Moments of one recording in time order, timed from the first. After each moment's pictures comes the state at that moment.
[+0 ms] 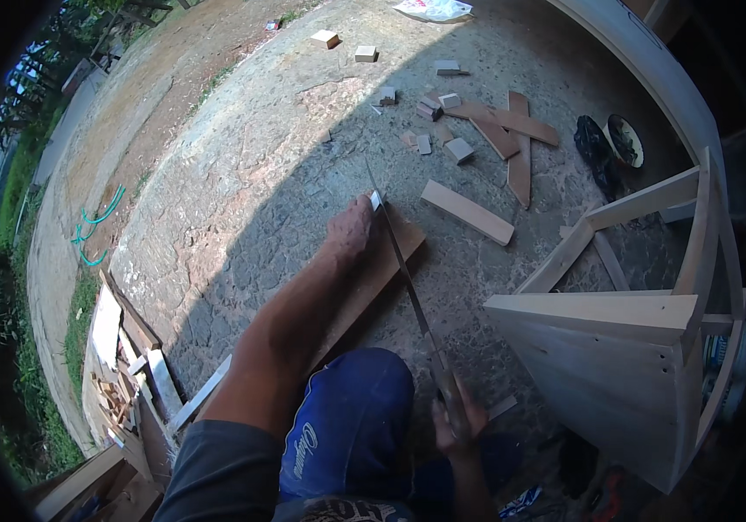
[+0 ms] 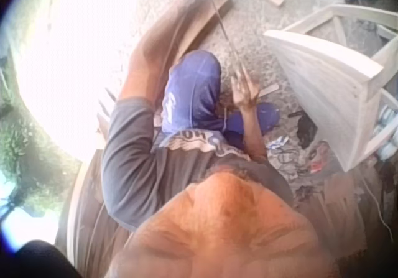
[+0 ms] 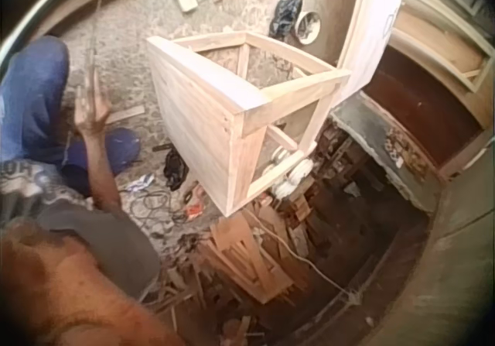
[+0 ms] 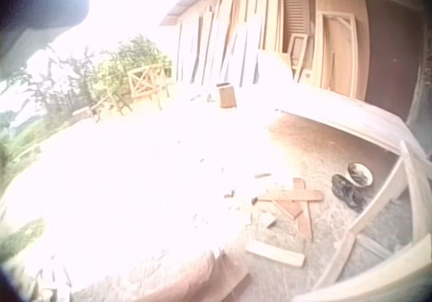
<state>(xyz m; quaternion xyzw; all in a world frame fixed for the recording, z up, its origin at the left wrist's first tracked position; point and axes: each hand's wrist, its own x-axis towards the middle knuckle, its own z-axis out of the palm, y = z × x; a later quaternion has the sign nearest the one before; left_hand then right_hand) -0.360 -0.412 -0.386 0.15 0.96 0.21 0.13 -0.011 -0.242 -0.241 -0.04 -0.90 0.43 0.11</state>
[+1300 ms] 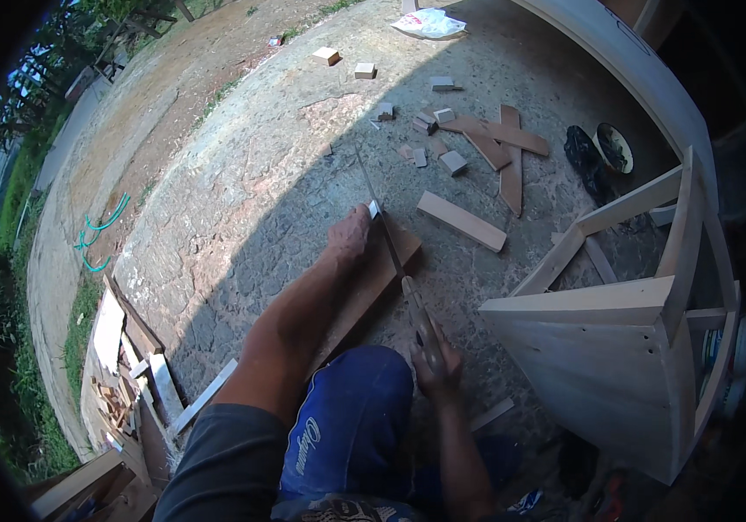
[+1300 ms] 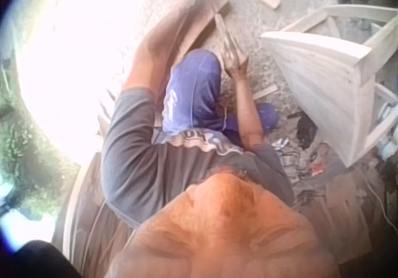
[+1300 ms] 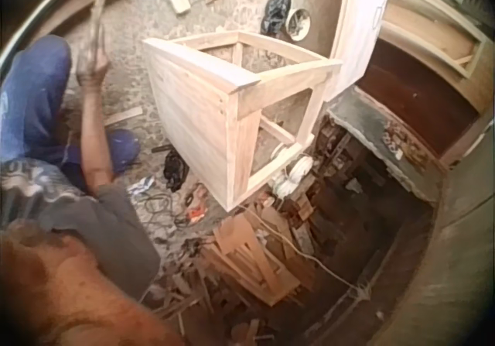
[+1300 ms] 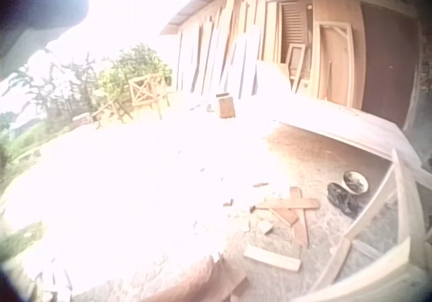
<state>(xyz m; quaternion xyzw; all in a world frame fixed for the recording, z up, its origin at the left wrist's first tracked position) -0.373 -0.403 -0.390 0.14 0.96 0.20 0.15 -0.090 -0.252 -0.295 -0.05 -0.88 0.46 0.14</state>
